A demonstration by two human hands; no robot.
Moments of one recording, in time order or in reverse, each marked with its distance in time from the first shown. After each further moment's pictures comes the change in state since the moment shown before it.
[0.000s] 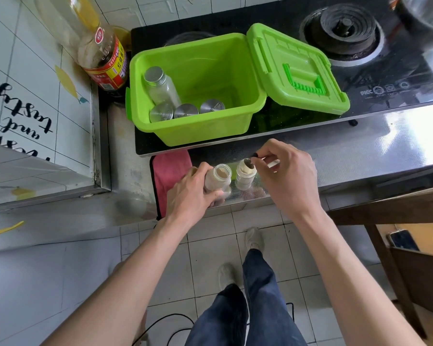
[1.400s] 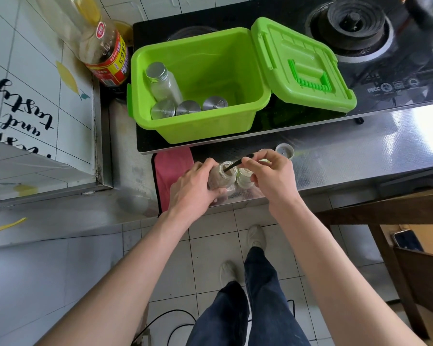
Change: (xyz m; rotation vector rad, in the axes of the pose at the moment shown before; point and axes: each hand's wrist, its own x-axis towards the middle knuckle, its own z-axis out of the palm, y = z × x) left_hand 0.009 0.004 -0.003 0.001 -0.050 0.005; right_hand 0.006 -0.003 0.039 0.787 -0.108 0.633
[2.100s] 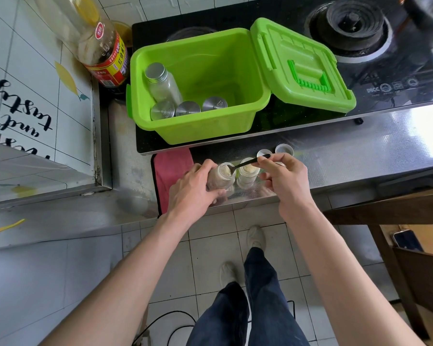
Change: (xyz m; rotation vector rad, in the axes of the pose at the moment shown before) left_hand -0.001 -0.004 0.002 -0.010 0.012 -0.004; right_hand -0.001 -0.001 -0.018 0.086 0.093 0.092
